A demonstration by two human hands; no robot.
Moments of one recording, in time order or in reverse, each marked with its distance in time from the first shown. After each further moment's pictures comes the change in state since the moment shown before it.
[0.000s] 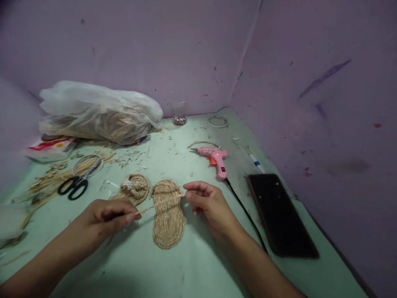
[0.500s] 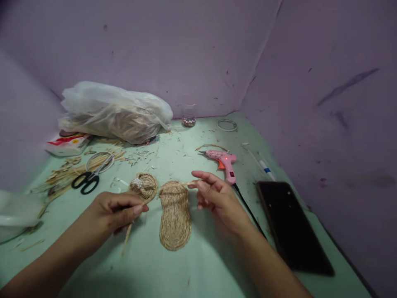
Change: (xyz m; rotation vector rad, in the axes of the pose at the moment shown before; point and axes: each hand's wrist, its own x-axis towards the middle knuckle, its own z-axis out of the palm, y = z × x) left_hand 0.001 0.006 -0.003 -0.254 0.060 -0.101; right_hand 0.001 -0.017 0.006 0.097 -0.106 -0.102
